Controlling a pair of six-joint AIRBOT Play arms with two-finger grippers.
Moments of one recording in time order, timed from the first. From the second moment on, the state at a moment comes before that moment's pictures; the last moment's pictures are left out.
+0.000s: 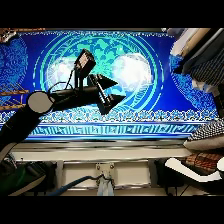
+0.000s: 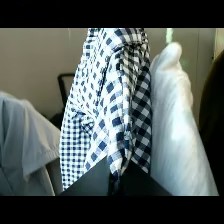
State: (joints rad) left arm -0.66 -1.03 1.06 0.49 -0.63 -0.53; right arm -0.85 -1.22 1.93 -2.43 0.85 2.30
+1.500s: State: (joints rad) left arm -0.39 -0.83 1.25 0.91 -0.85 -0.79; right arm 0.48 -1.05 1.63 -1.56 0.92 1.69
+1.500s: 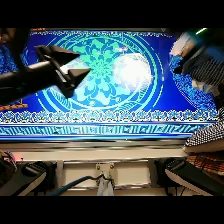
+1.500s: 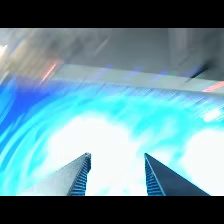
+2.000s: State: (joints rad) left arm -0.17 -0.77 1.31 1.04 -1.11 -0.89; right arm 0.78 -0.81 1.20 -1.72 0.82 1.67
